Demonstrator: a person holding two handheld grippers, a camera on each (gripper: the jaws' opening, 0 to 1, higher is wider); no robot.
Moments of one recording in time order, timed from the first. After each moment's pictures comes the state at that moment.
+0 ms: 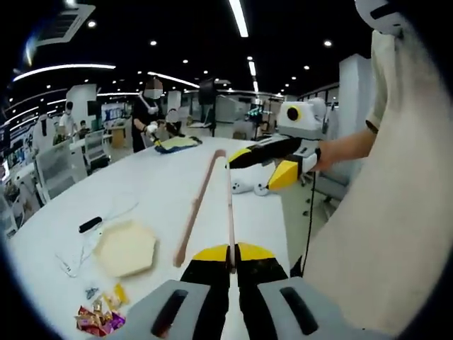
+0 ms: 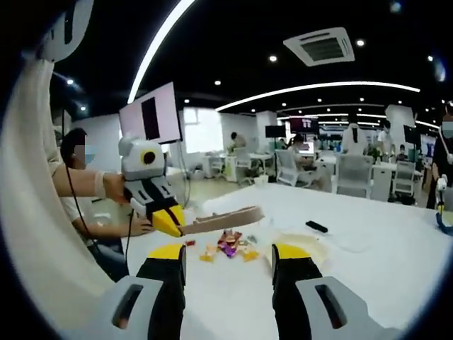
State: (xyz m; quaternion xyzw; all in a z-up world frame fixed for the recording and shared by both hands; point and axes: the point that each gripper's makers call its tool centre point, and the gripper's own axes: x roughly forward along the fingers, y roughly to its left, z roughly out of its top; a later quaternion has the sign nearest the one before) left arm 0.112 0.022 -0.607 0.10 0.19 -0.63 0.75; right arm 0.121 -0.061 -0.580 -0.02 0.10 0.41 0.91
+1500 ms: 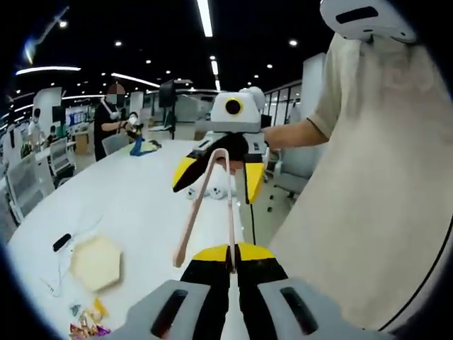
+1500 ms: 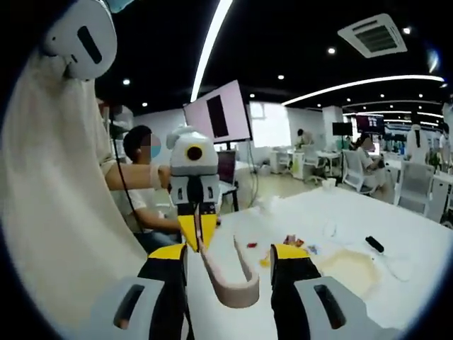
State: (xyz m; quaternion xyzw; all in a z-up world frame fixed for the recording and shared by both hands) left arm 0.047 0.014 -0.576 0.10 0.18 -0.72 0.66; right arm 0.072 -0.007 -0.548 -0.03 0.11 0.60 0.79
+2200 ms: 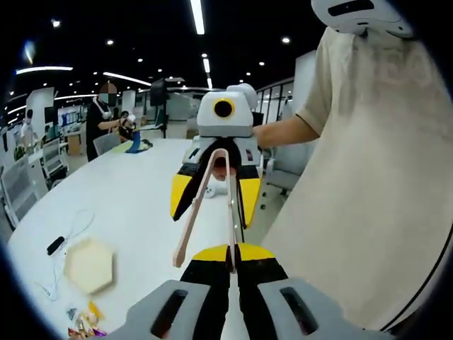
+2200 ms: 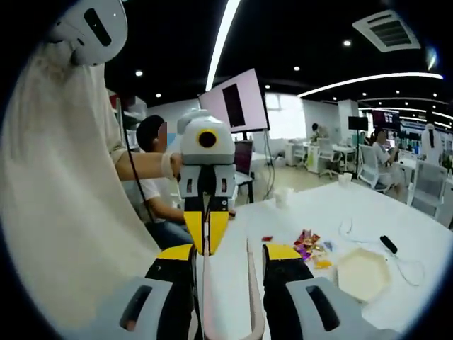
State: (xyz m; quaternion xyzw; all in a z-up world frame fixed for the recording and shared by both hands) left arm 0.033 0.009 -0.577 0.11 0.19 -0.73 0.65; right arm 0.055 0.011 -0.561 -0.05 0.12 0.63 0.76
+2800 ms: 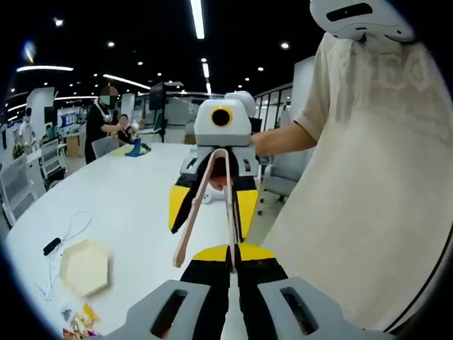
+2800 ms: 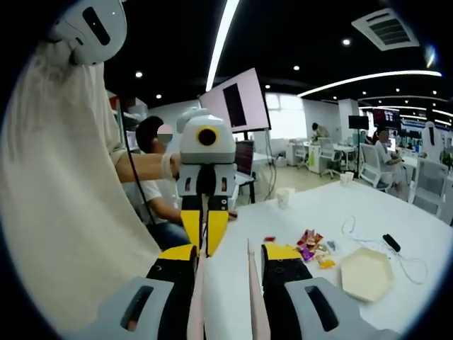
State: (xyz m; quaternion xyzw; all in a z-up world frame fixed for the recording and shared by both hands) left arm 0.027 0.006 -0.571 0.09 0.18 -0.74 0.64; right arm 0.052 0.016 -0.561 -0.03 0.12 0.64 0.76
